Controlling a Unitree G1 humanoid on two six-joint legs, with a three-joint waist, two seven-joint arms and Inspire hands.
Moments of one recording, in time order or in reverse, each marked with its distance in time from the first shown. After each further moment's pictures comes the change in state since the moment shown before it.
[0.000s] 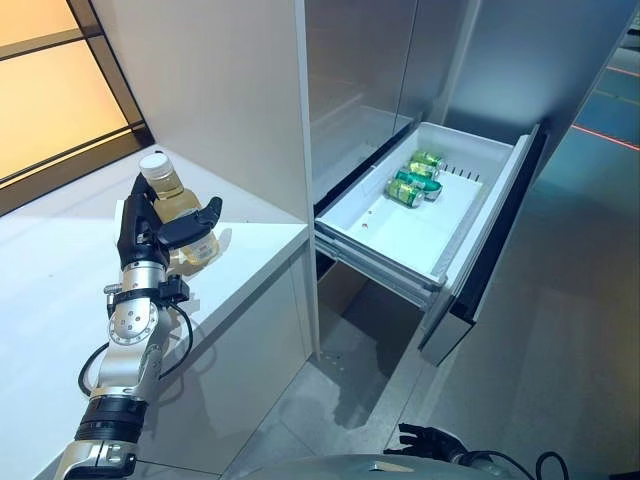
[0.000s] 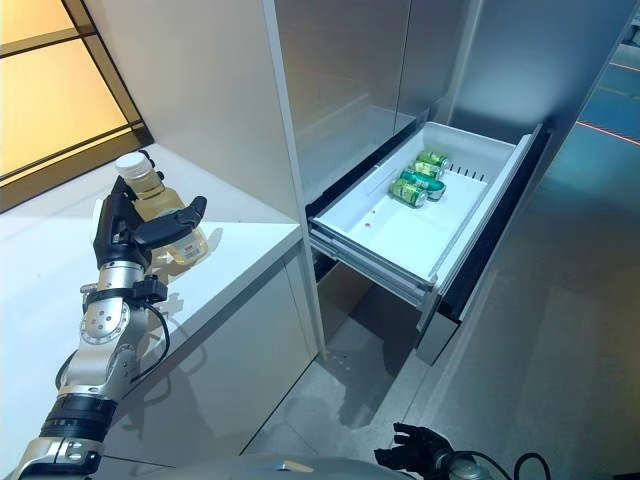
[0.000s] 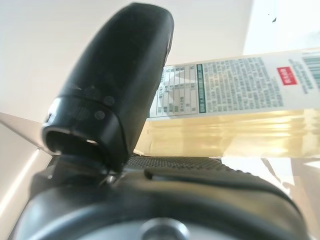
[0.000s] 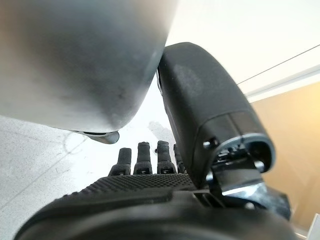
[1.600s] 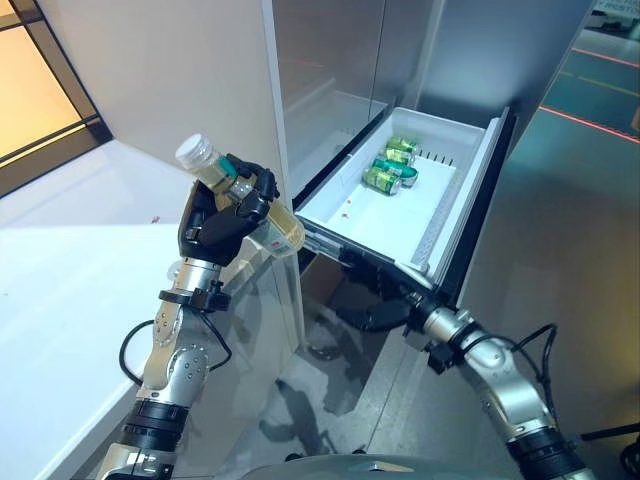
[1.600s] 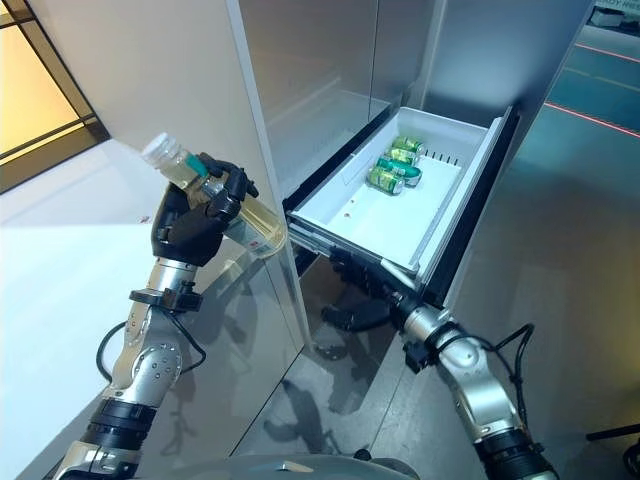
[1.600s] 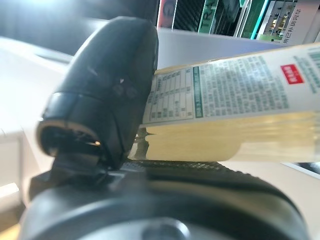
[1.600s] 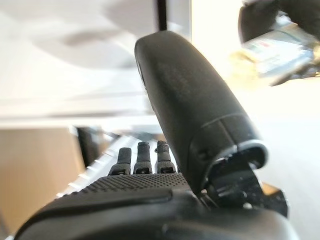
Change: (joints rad) left arm 0.004 -0.130 -0.139 -0.254 -0.407 -0.073 -0.493; right arm -0.037 -0.188 -0.037 -1.267 0.184 0.077 0.170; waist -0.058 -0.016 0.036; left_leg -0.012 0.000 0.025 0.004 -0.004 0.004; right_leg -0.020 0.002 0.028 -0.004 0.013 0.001
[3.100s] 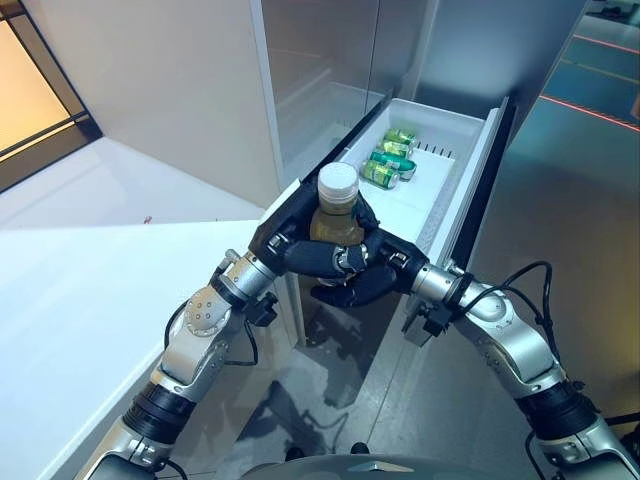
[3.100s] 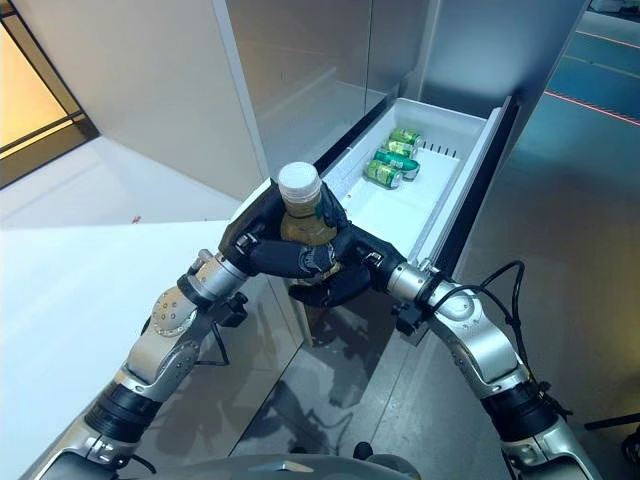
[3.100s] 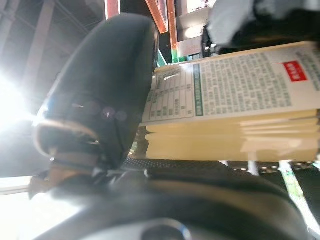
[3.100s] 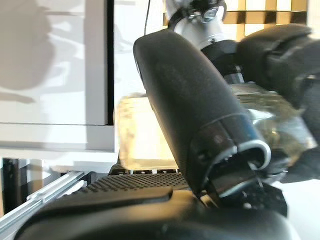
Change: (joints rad) left arm -0.090 0.089 -0.255 -0.076 0.349 0.072 -0.038; right arm -0.191 -0.099 0.127 -0.147 0.203 0.155 0.040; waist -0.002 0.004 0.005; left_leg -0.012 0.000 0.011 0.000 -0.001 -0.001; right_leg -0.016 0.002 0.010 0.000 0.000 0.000
